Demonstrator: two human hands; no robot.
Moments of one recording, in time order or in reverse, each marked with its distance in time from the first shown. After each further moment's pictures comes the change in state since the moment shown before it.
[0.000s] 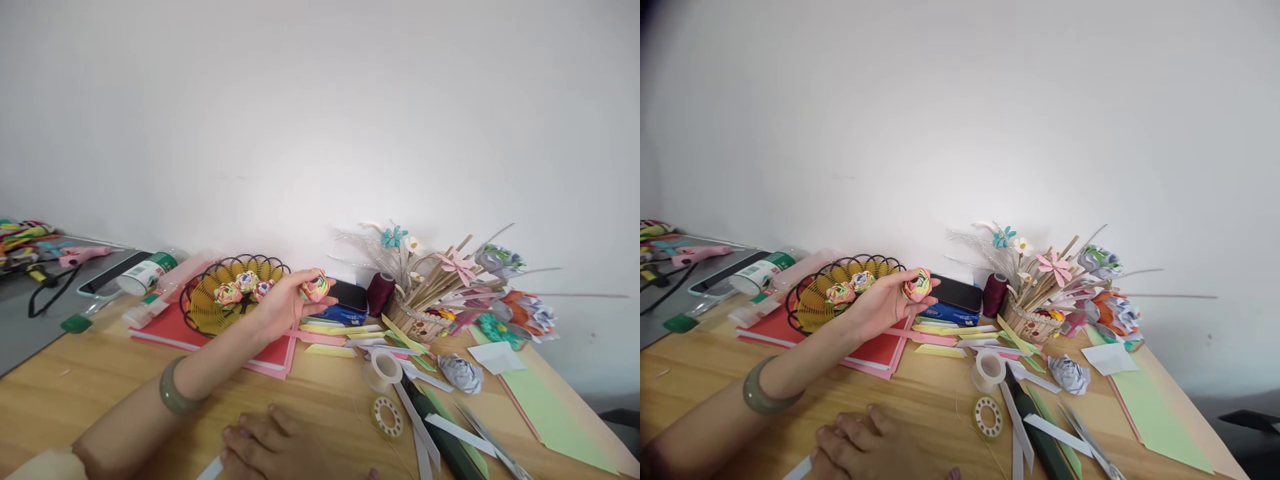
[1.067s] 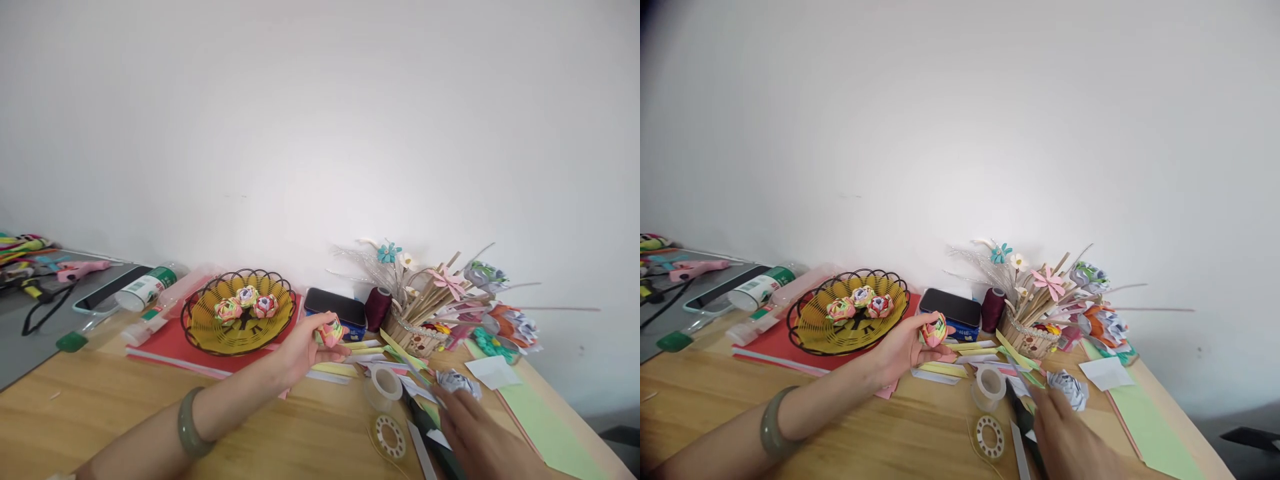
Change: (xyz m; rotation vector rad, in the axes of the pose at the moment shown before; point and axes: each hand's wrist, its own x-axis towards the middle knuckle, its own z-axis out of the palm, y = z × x) left_hand 0.001 -0.049 0.003 -0.016 -0.034 -0.143; right_hand -0.161 0.049 -0.111 -0.422 -0.232 1.021
